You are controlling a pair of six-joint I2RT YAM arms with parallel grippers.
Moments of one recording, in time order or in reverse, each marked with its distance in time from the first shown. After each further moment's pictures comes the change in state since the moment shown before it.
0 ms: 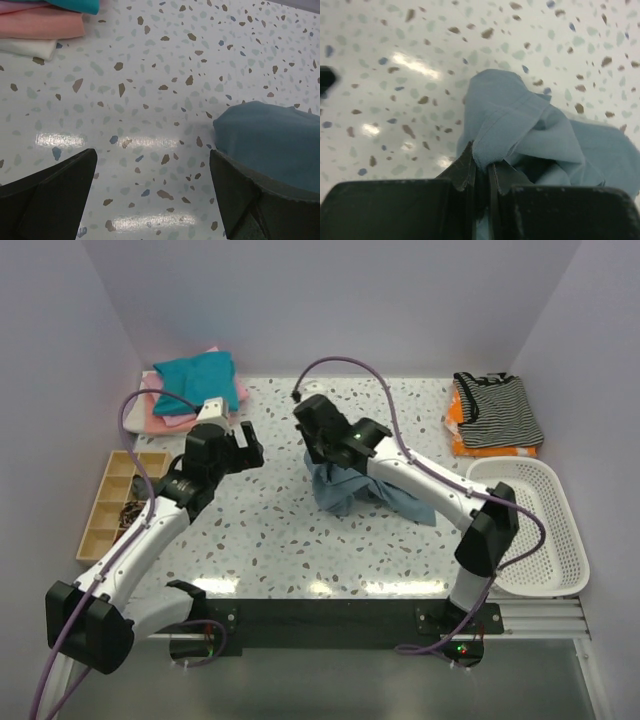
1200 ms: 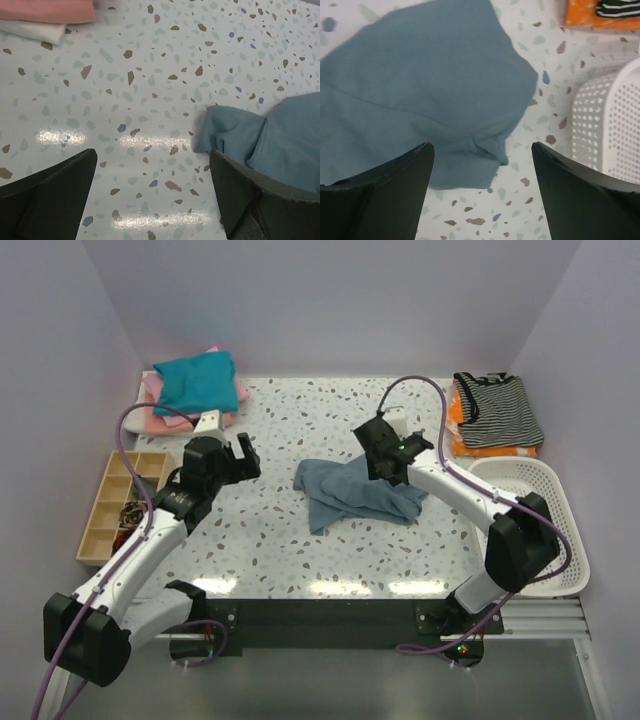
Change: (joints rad) left arm 0.008 -0.090 -0.090 -0.002 -0.027 0.000; right arm -0.233 -0.163 -0.432 -0.072 0.320 0.181
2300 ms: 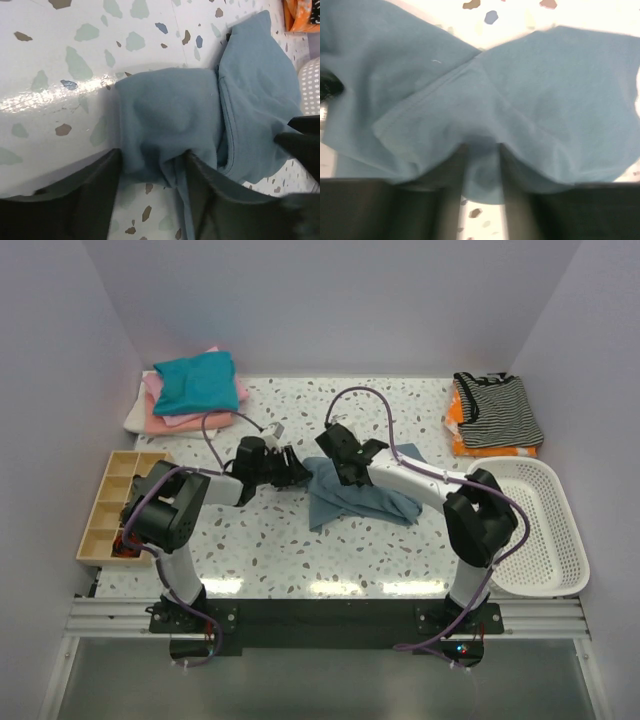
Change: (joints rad) left arm -0.020 0.800 -0.021 0.760 0.604 -0.153; right arm 0.145 0.232 0.107 0.195 -0.222 -0.152
